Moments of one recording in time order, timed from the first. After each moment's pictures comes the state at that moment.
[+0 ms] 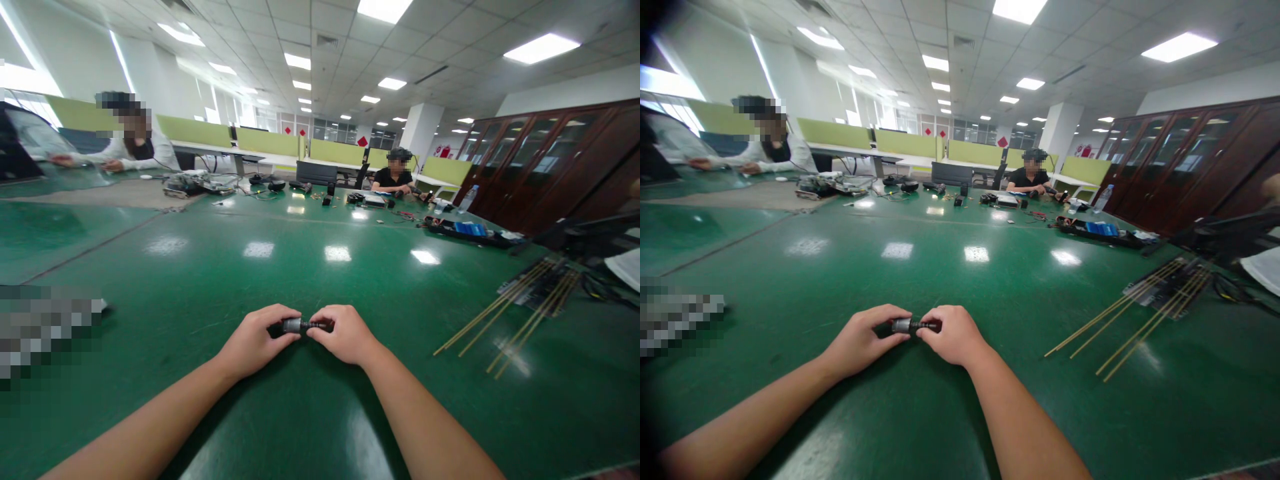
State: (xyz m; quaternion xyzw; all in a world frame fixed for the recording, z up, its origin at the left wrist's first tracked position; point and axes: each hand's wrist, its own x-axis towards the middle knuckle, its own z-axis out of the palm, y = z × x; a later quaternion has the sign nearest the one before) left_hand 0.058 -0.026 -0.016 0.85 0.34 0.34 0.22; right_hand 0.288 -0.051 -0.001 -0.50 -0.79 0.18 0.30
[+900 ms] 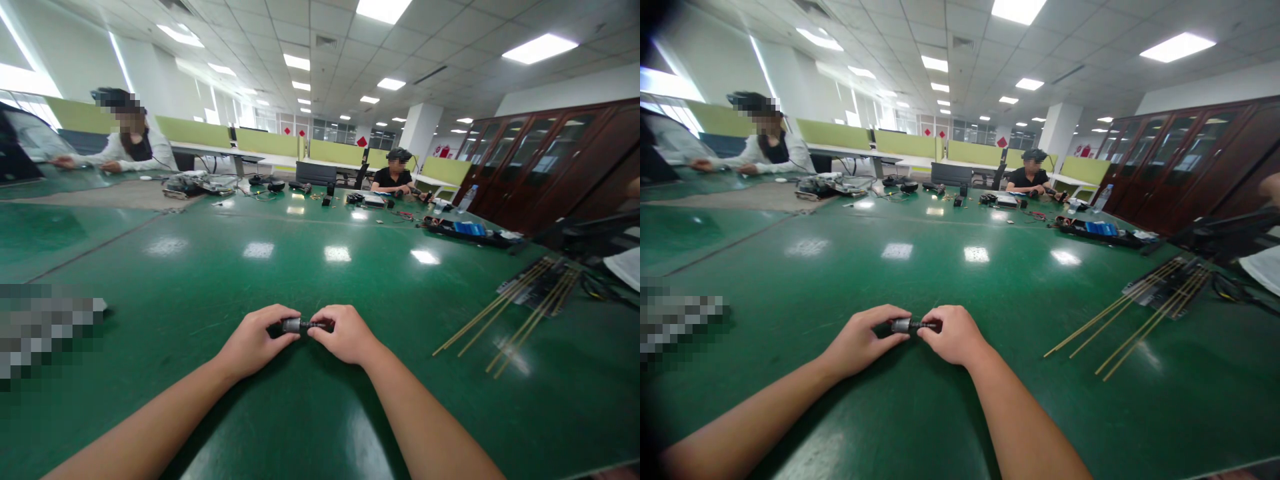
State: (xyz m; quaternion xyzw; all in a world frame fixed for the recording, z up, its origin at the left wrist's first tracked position) left_hand 0.058 -0.026 -0.013 0.85 0.34 0.35 0.22; right_hand 0.289 -0.052 0.001 -0.50 -0.79 0.19 0.30
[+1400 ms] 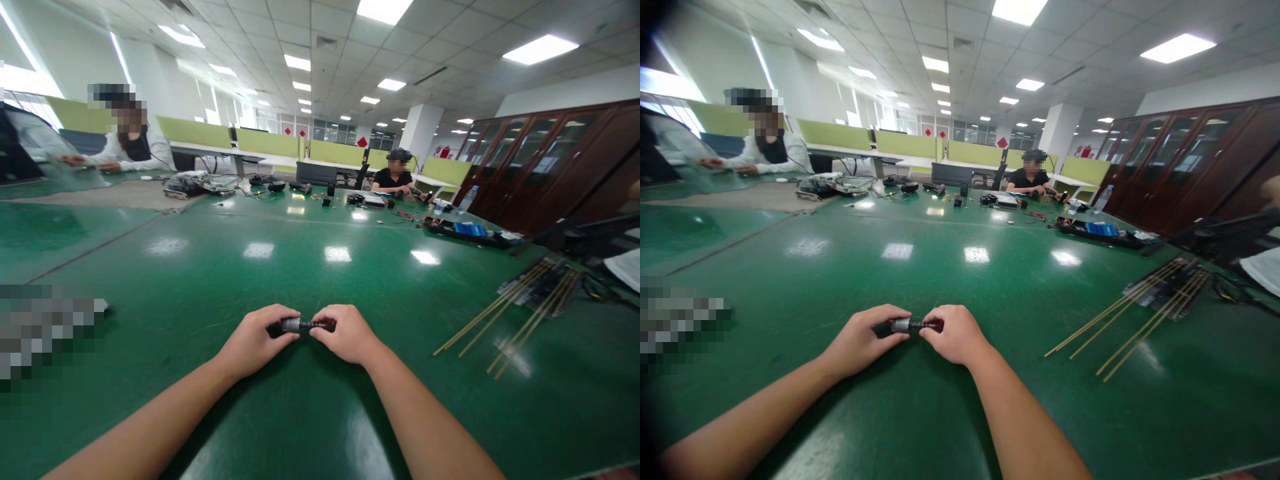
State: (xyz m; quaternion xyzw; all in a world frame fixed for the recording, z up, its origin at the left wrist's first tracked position) left_hand 0.057 -0.025 -0.014 0.85 0.35 0.34 0.22; right_hand 0.291 -0.051 0.000 -0.49 -0.79 0.18 0.31
